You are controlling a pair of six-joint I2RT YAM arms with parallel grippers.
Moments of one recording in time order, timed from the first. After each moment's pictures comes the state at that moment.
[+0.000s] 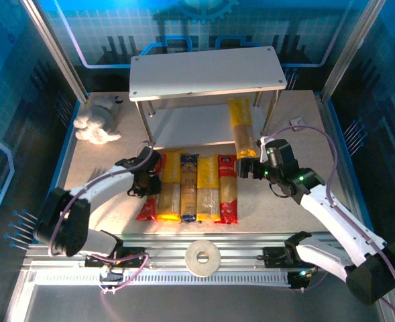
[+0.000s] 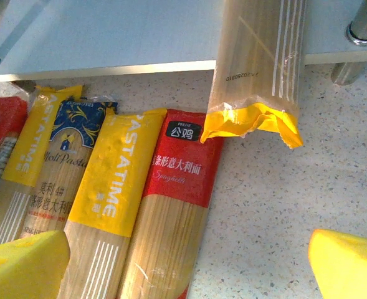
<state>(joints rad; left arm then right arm) -0.40 1.36 0.77 -0.74 -0.01 -0.58 0.45 0.99 0.83 -0.58 0.00 0.36</state>
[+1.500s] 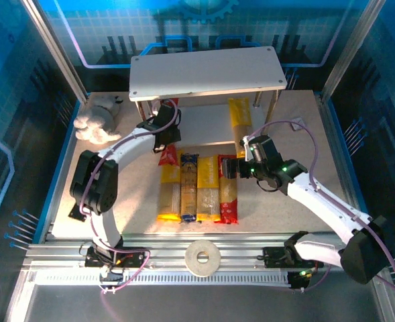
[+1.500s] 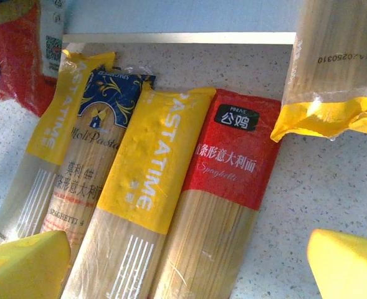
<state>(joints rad) -0.38 1.85 1.38 -0.46 -0.25 -0.56 0.54 1.17 0.89 -0.54 -0.06 0.37</state>
